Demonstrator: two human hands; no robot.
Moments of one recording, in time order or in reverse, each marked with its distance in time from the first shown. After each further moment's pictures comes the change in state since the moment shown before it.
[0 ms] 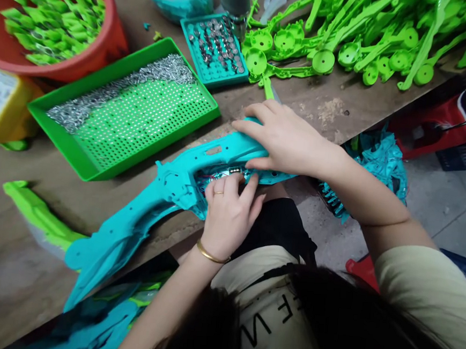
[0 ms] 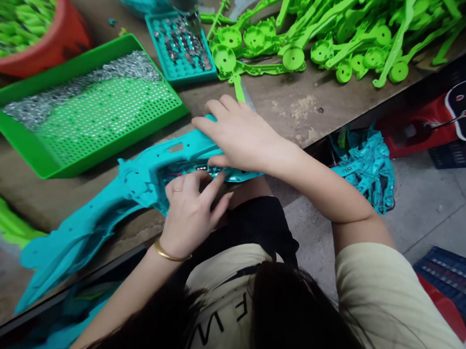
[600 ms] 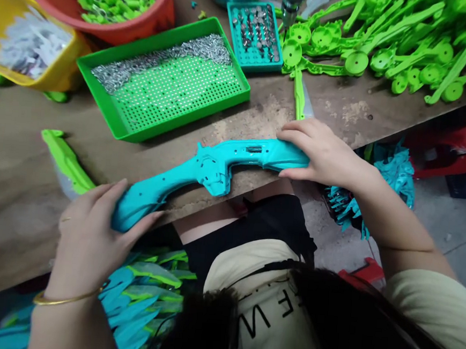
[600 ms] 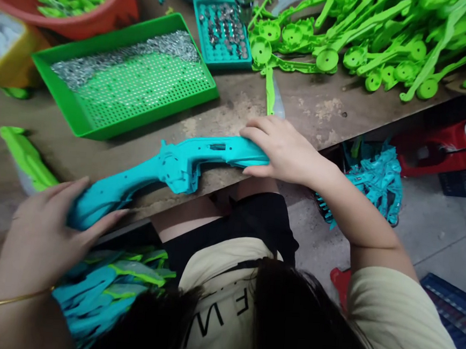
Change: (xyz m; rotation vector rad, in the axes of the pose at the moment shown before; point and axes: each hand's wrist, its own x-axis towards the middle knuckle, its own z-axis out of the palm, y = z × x) left_hand -0.130 -0.134 -0.052 0.023 0.020 -0.469; right_hand -0.042 -0.001 0.008 0.164 -0.025 -0.045
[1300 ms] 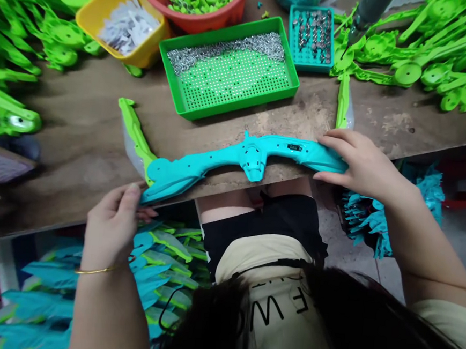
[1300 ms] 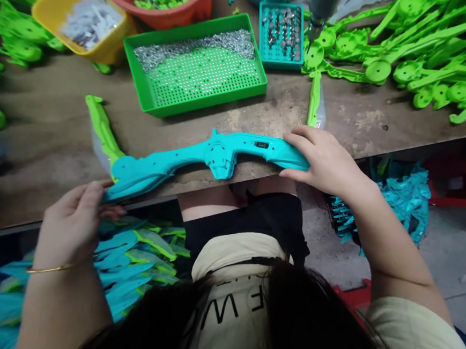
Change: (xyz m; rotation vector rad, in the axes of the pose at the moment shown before) left_hand -0.054 -0.018 0.001 -0.705 0.124 -0.918; right_hand -0.015 -0.006 0.004 -0.115 -0.036 0.050
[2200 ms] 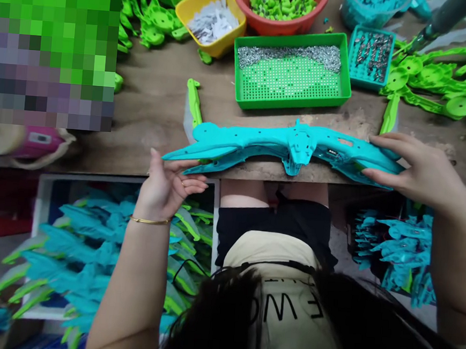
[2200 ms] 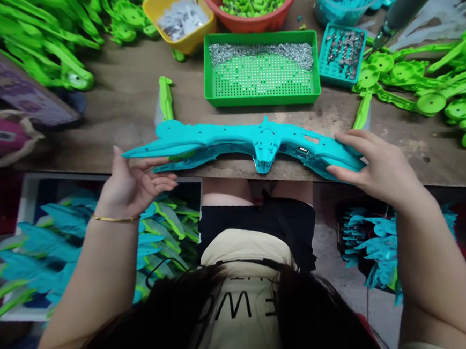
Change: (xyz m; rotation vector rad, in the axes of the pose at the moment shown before) left_hand -0.008 0.004 0.004 -0.584 -0.269 -0.280; right_hand 0.010 0.011 -0.022 -0.047 0.048 0.058
